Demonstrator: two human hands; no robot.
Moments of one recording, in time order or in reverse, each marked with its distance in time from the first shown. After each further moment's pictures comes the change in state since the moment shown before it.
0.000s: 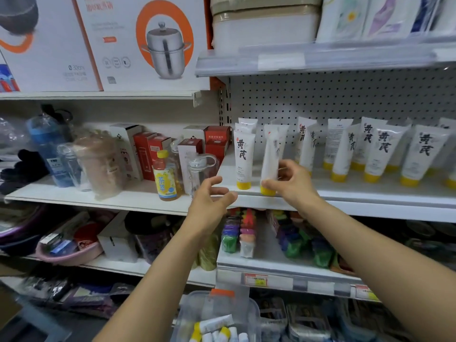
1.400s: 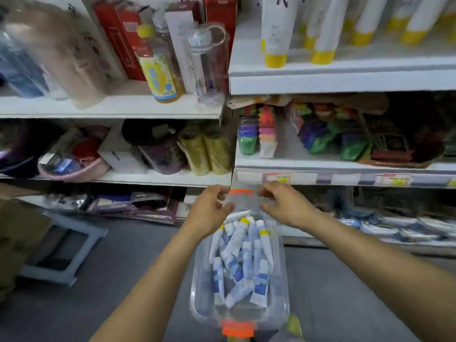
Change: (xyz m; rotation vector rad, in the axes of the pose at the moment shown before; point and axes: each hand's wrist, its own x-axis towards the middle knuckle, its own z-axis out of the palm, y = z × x) left_hand -0.063 -0.205 -0.055 0.611 -0.320 -0.212; right_hand -0.149 0.148 0.118 -0.603 -0.579 0.110
